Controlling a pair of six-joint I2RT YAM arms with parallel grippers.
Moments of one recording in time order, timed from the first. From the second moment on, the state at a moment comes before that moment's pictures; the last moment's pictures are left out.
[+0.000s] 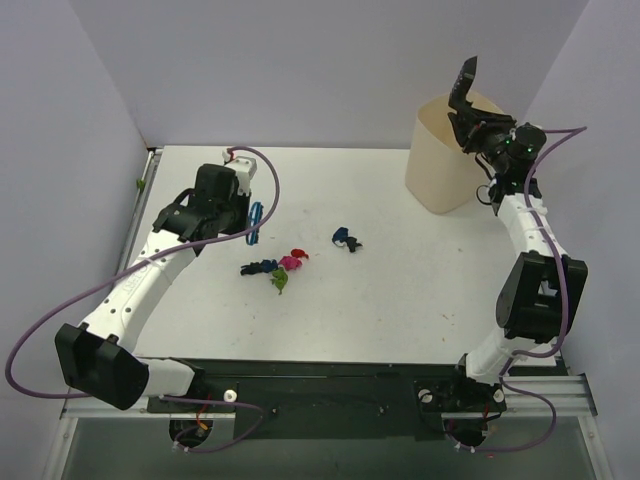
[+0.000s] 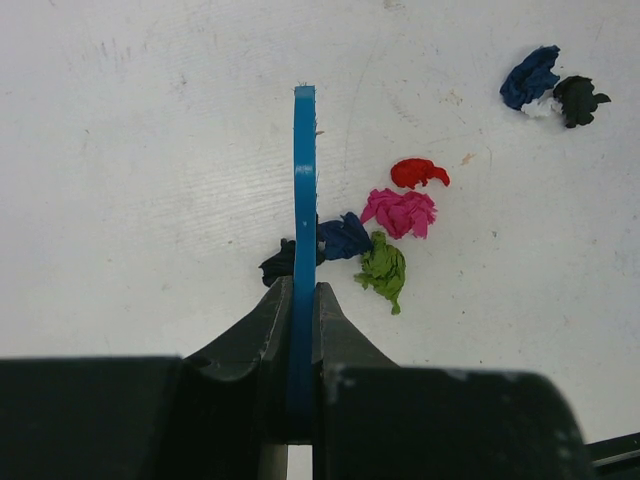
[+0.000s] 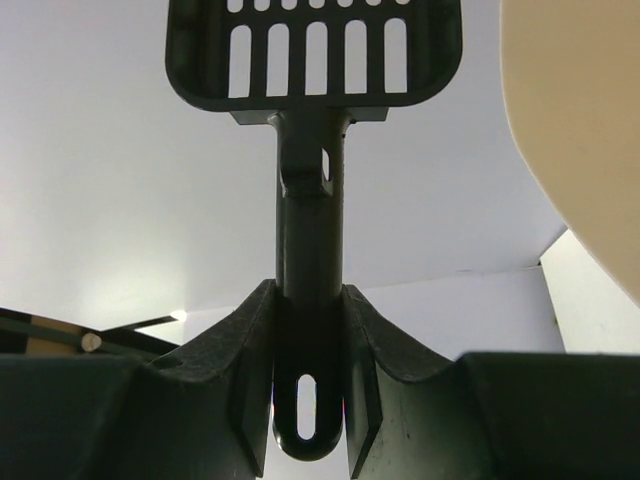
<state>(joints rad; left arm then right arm) -0.39 1.33 1.30 -0.71 -0.08 -0.13 -0.18 1.70 1.36 0.40 -0.47 1.78</state>
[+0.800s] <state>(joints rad) -0.39 1.32 1.28 -0.70 -0.07 -0.14 -0.16 1.56 0.97 0.73 -0.31 1.99</state>
